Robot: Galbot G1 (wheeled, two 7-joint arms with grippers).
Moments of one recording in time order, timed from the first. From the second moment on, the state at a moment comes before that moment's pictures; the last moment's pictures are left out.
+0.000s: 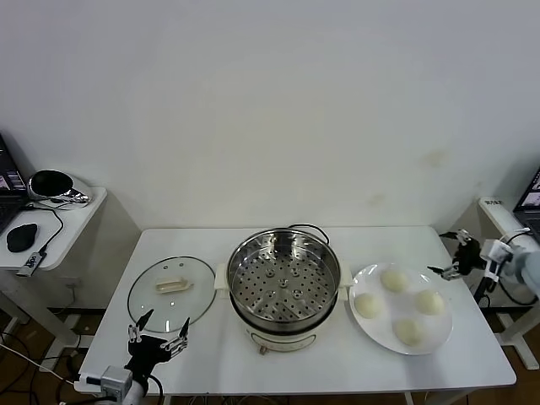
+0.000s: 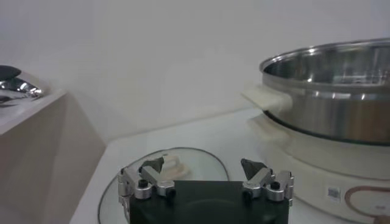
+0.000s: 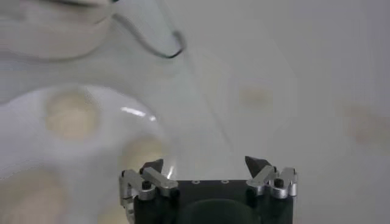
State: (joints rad) left arm 1.66 -1.47 -0.72 -2.18 0.06 0.28 0.27; right arm -0.58 0.57 0.18 1.39 -0.26 -0.11 -1.09
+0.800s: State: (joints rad) left arm 1.67 -1.49 -0.75 -2.20 0.08 0.31 0.26; right arm -0.25 0.82 -0.18 1.03 -0.51 0.01 -1.21
